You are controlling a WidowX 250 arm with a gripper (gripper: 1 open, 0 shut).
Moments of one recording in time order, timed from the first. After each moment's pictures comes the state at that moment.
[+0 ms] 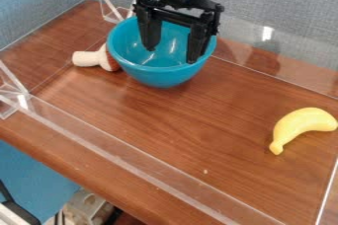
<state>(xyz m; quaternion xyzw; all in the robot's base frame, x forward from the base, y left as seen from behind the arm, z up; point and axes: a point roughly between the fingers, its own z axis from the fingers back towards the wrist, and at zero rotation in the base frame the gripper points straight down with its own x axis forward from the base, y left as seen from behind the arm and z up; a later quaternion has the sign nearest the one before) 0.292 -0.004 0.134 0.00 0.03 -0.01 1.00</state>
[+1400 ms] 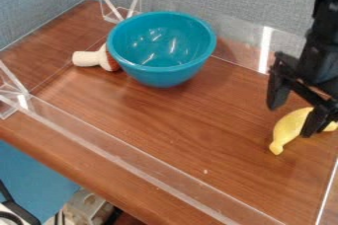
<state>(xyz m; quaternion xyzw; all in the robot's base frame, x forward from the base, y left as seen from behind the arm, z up) 0.328 -0.149 0.055 0.01 0.04 -0.26 0.96</state>
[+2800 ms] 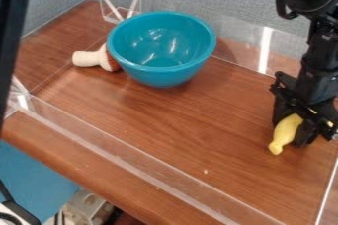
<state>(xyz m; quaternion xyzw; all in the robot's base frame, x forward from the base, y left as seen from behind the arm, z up) 0.334 -0.146 0.024 0.01 0.03 -0.29 0.96</state>
